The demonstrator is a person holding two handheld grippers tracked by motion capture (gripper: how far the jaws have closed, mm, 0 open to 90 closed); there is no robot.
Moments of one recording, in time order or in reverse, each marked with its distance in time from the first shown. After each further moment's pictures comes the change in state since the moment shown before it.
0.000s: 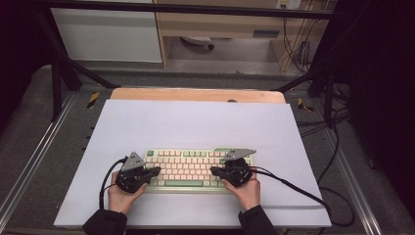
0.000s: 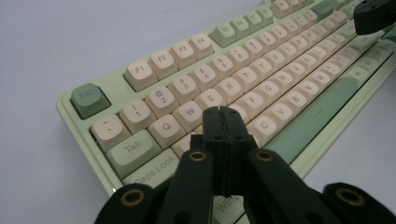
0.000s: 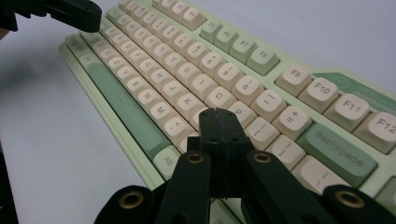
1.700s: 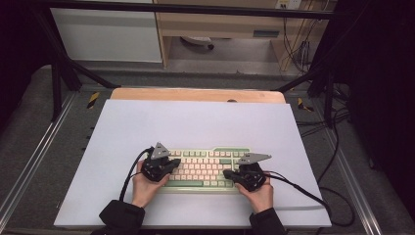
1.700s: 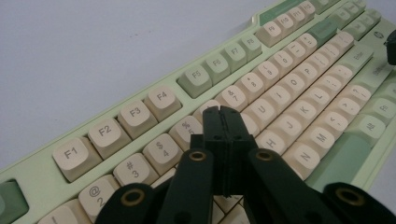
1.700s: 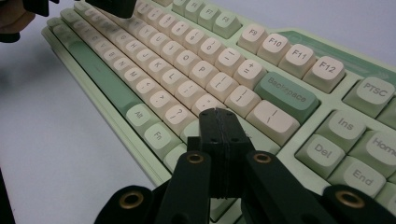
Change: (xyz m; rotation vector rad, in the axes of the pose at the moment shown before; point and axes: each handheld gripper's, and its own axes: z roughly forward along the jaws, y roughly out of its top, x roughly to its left) left arm -0.021 0.037 0.054 0.034 -0.002 0.031; right arm -0.018 -0.026 -0.022 -0.001 -0.028 0.037
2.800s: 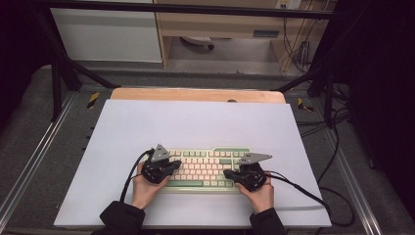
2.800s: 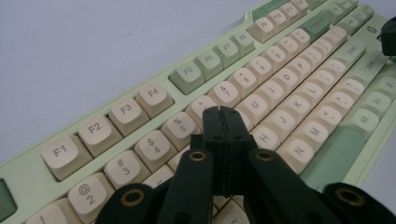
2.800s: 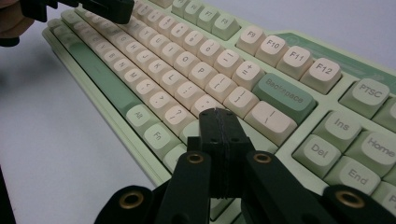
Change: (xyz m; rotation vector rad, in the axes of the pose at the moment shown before) left arm -0.003 -0.003 -0.003 -0.008 -0.011 0.016; right arm 0.000 0.000 -0.002 -0.004 -0.001 -0.001
